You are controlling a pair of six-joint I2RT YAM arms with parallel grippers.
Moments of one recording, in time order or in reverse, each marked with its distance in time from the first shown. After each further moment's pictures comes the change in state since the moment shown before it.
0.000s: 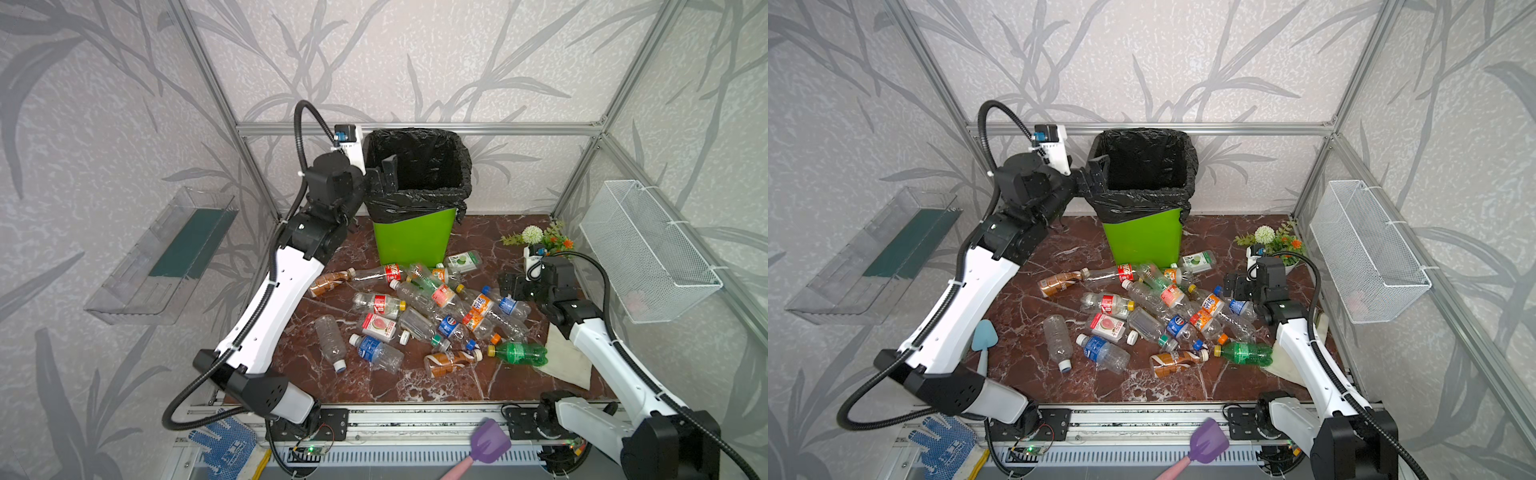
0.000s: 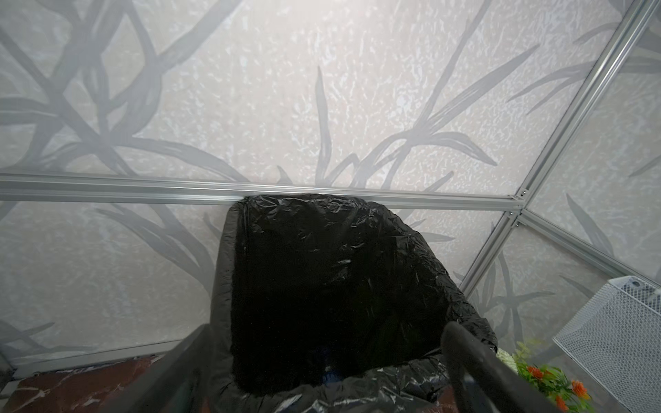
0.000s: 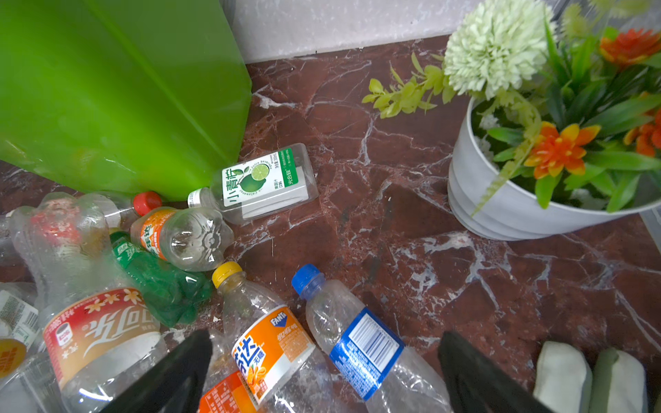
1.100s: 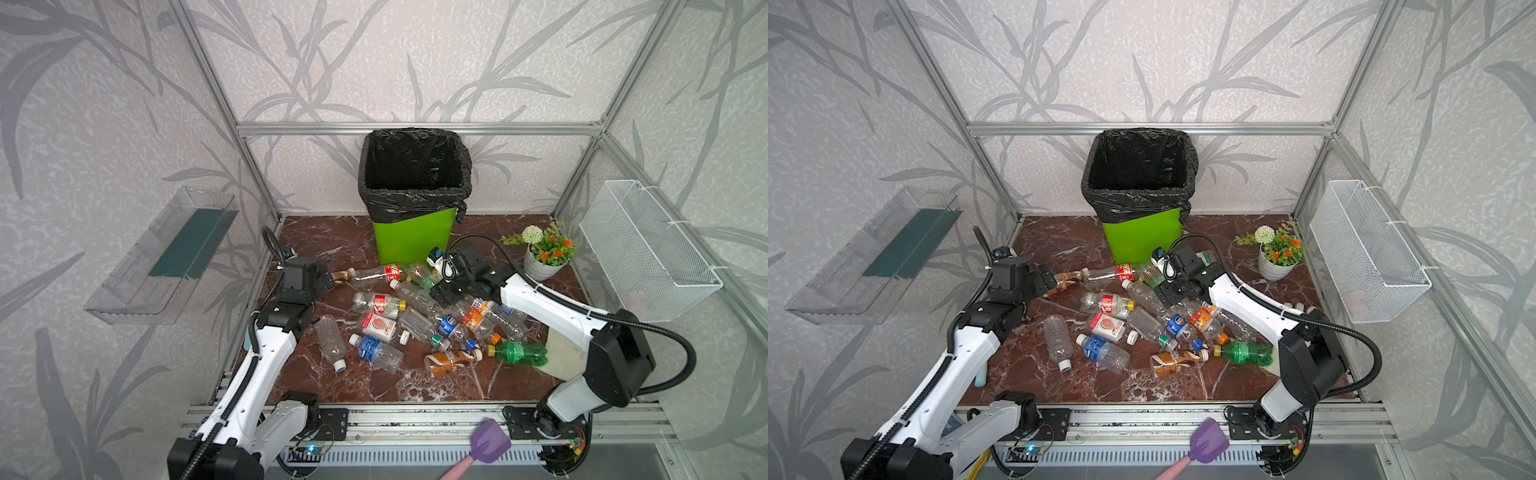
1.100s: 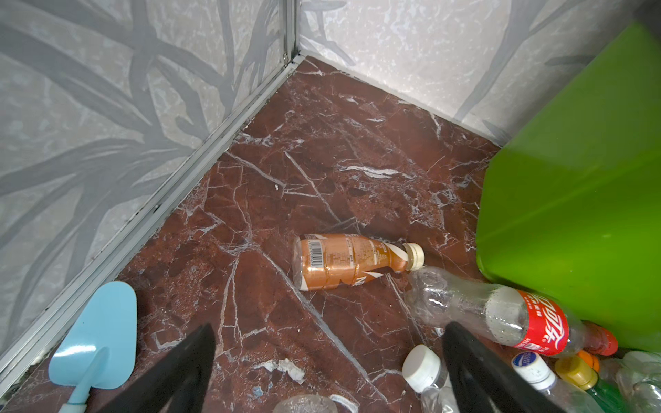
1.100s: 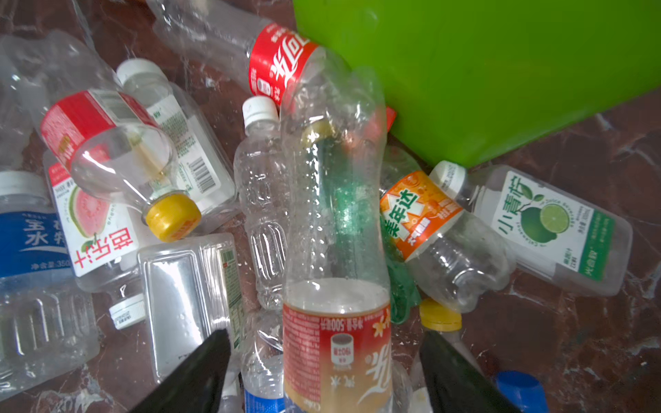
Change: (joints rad) left arm 0.343 -0.472 -0.953 -0.162 -0.172 -0.282; right arm 0.540 0.550 0.486 -0.243 0.018 -0.251
